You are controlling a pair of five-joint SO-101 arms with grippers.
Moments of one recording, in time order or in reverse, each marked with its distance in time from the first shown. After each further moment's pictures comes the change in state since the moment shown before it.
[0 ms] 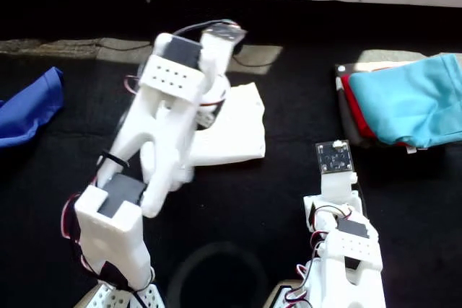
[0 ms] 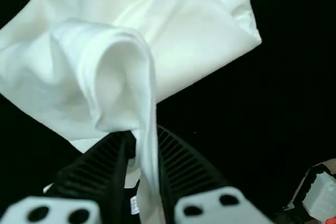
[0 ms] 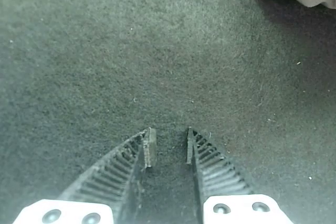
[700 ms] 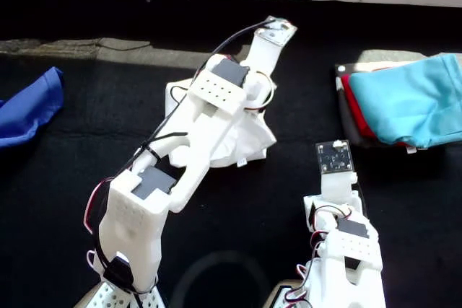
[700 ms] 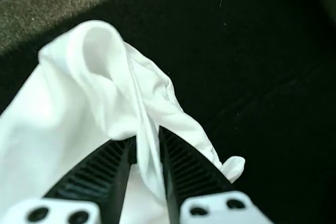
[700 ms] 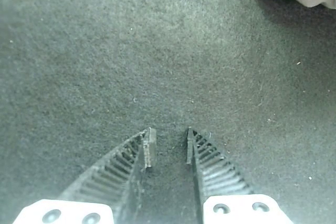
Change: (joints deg) left arm 6.1 12.6 -0.1 -31.1 0.2; right arm 0.0 0.0 0.0 0.0 0.0
